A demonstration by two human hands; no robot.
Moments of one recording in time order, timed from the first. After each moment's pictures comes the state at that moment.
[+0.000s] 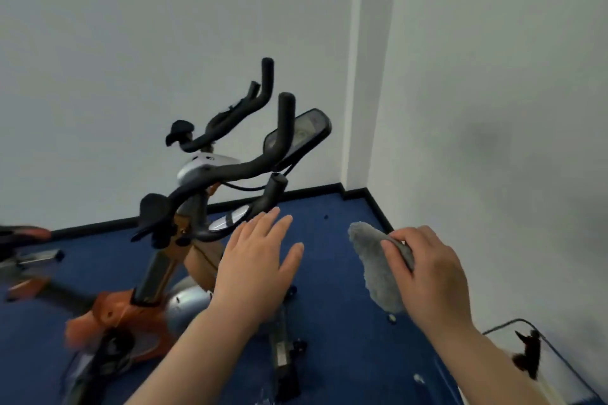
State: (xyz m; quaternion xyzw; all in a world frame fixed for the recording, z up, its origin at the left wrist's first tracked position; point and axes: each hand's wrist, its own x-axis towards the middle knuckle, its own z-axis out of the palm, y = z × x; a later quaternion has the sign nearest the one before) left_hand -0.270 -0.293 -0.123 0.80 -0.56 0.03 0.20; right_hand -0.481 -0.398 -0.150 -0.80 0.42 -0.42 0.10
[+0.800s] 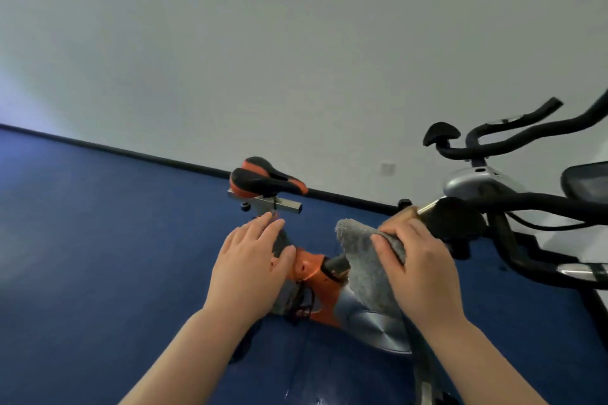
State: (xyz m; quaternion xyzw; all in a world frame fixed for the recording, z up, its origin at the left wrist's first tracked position) left_hand 0.024 0.039 -0.122 0.93 -0.29 0.07 0.20; right_hand -0.089 -0.167 -0.138 -0.89 0.13 -0.39 0.22
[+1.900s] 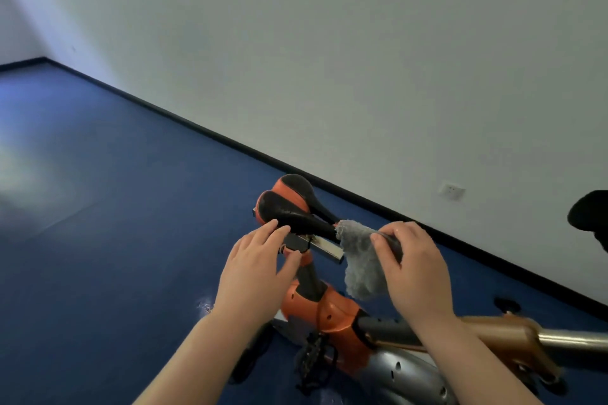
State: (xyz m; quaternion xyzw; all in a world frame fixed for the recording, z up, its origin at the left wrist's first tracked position) left_hand 0.258 -0.011 -0.172 0.95 -0.17 0.01 0.25; right_hand 0.200 -0.227 -0.177 -0.91 0.08 -0.29 0.28
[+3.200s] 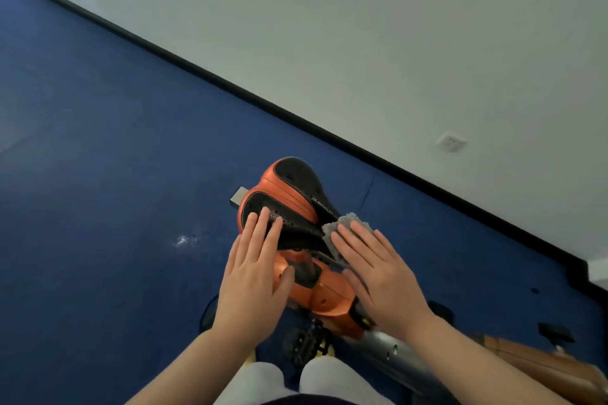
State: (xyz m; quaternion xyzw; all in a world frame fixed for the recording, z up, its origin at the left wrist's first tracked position) left_hand 0.391 -0.020 -0.295 0.94 -0.20 -0.04 0.27; right_hand 0.328 -0.245 -0.307 -0.99 -0.08 -0.03 0.10
